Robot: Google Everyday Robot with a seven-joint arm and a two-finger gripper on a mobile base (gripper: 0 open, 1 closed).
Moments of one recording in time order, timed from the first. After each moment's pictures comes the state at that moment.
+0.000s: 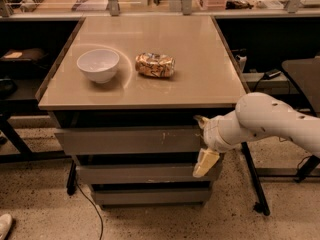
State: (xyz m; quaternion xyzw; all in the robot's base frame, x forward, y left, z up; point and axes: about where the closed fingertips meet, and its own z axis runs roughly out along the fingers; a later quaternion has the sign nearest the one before) arm 0.536 -0.120 0.662 -0.66 0.69 0.07 0.28
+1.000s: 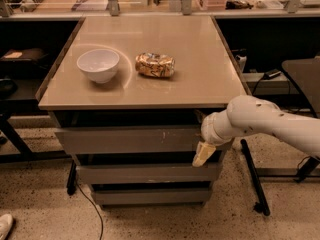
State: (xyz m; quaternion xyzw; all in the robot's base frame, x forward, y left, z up) arm 0.591 -0.132 0.626 -0.67 0.68 0.02 0.29
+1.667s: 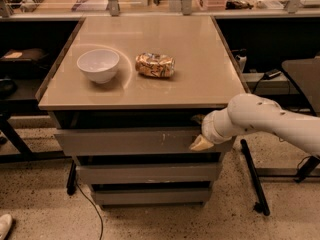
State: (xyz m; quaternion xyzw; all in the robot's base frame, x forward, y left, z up) arm 0.591 -0.132 0.625 -0.67 0.68 0.02 0.29
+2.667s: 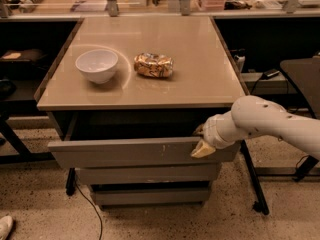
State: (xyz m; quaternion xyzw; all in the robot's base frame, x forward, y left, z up) arm 0.576 -0.141 0.635 -0.67 0.68 0.03 0.29
